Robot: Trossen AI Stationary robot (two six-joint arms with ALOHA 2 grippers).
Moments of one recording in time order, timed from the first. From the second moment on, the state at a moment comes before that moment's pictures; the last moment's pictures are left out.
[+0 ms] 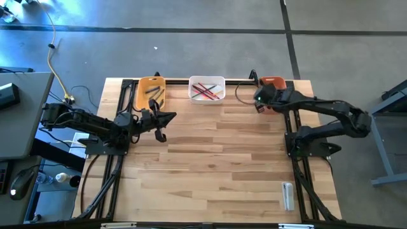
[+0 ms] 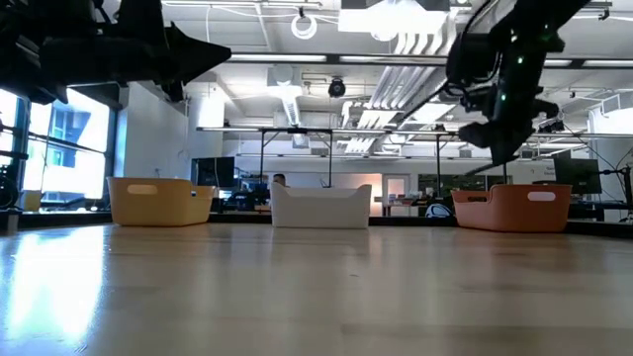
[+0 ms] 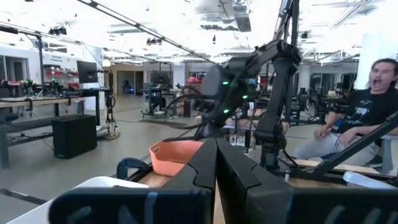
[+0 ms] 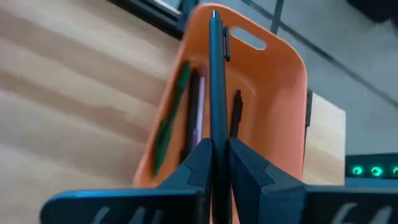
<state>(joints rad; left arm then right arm) 0.18 1.09 0.12 1.22 -0.24 0.04 -0.52 1.19 0.79 -0.86 0.67 0.50</state>
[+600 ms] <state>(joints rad) 0.18 1.09 0.12 1.22 -0.24 0.05 -0.81 1.19 0.59 -0.49 0.54 0.31</state>
